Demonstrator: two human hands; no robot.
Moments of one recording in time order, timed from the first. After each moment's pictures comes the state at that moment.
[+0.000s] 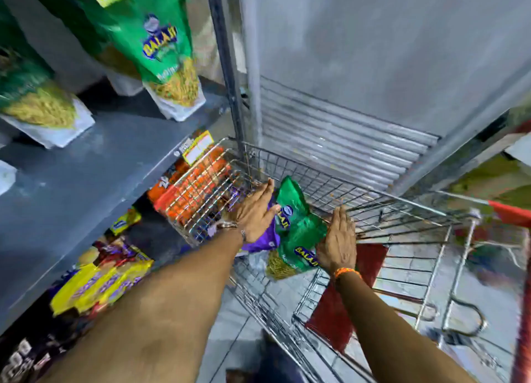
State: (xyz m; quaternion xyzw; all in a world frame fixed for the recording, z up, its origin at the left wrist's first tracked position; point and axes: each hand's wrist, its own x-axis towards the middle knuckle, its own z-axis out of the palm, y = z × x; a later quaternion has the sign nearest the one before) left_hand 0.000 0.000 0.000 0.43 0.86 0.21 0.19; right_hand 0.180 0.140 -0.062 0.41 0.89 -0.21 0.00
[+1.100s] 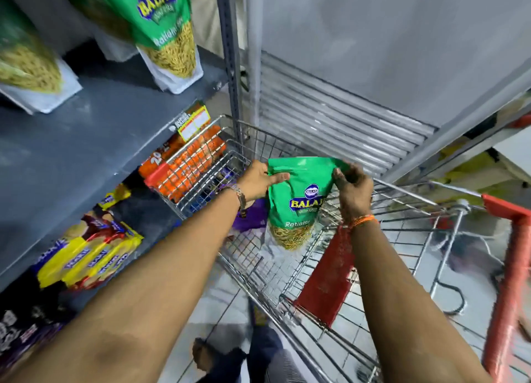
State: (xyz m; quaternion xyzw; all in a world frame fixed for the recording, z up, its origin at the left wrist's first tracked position) left_hand -0.009 0.030 0.015 0.15 0.67 0.55 0.48; right_hand 0.140 0.202 -0.008 0.41 0.60 -0.63 -0.28
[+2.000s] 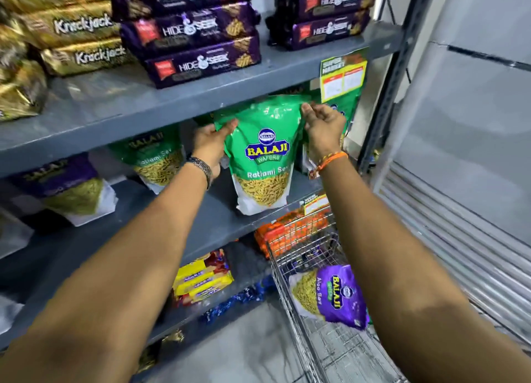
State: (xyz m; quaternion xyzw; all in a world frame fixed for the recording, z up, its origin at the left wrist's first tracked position) left_hand -0.200 -0.220 0.238 -0.08 0.66 0.75 -0.04; right_hand -0.208 -0.007 0.226 0.09 0.56 -0.79 -0.24
